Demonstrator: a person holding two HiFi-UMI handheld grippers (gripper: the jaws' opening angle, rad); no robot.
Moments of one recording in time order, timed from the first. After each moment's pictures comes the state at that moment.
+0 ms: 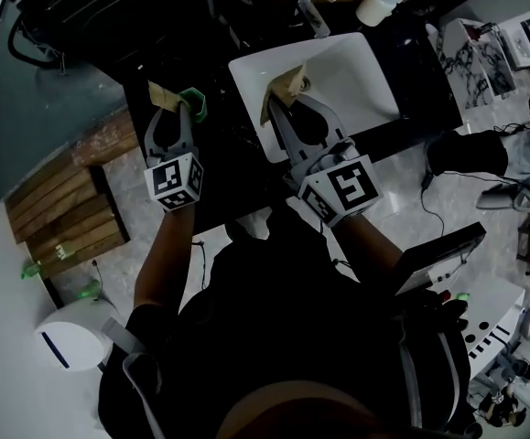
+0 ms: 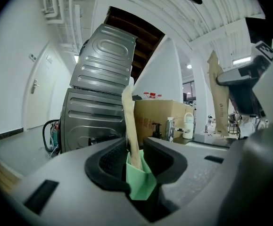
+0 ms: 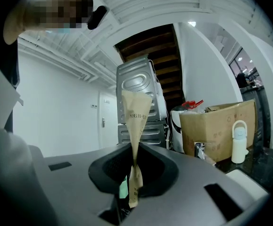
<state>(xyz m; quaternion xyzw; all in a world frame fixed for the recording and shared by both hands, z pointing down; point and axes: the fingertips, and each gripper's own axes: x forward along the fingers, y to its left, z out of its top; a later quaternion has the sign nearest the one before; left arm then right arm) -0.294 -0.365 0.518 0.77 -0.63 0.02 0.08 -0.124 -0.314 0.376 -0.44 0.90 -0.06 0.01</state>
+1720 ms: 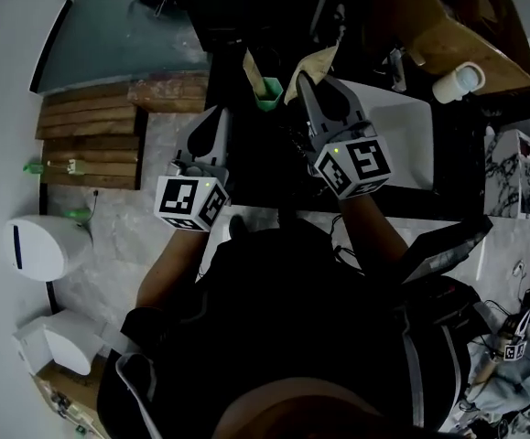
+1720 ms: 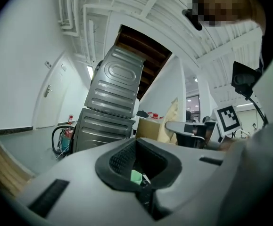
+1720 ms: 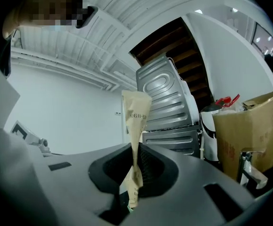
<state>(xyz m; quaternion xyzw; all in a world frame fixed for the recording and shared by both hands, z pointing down) -0.304 -0.253 0.395 0.74 -0.66 -0.06 0.08 -0.201 -0.339 0.353 -0.29 0.96 -0.03 0.04</state>
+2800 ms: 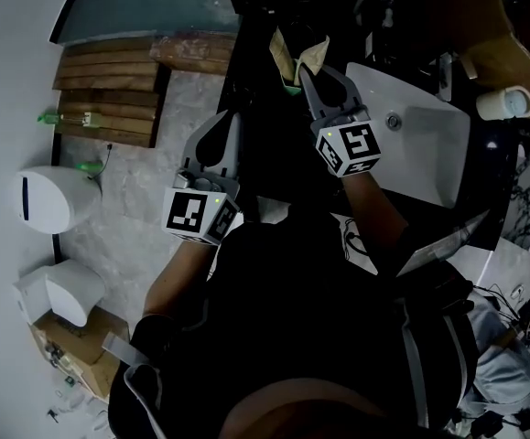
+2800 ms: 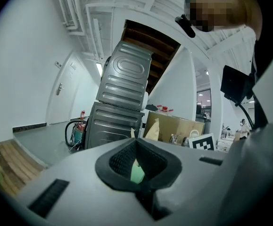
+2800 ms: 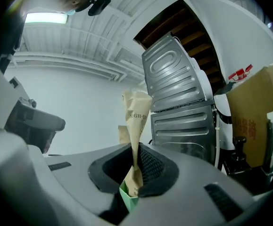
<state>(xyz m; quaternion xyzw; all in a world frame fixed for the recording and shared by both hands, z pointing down) -0.311 -0.239 0.424 0.69 -0.71 -0.04 0.12 -0.258 -0.367 0.466 -0.21 0.98 -0.05 0.00</state>
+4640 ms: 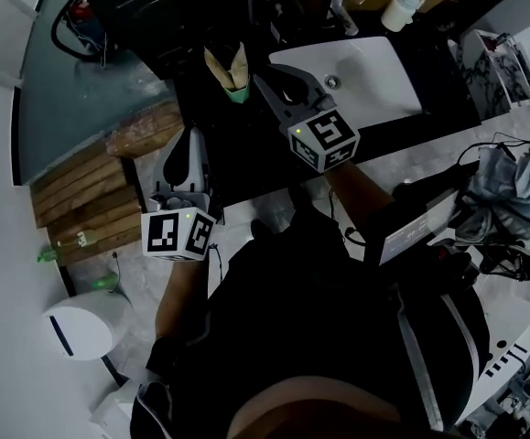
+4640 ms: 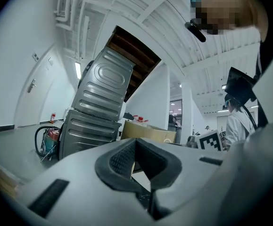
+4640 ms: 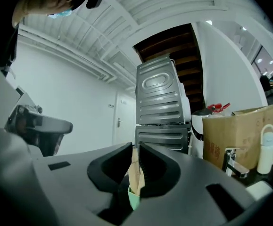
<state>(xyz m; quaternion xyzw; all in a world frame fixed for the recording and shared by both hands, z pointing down) -0.323 -0.203 0.375 0.81 -0.58 -0.07 0.08 -0.218 -0.302 0.392 -0.35 0.94 0.01 0.00</state>
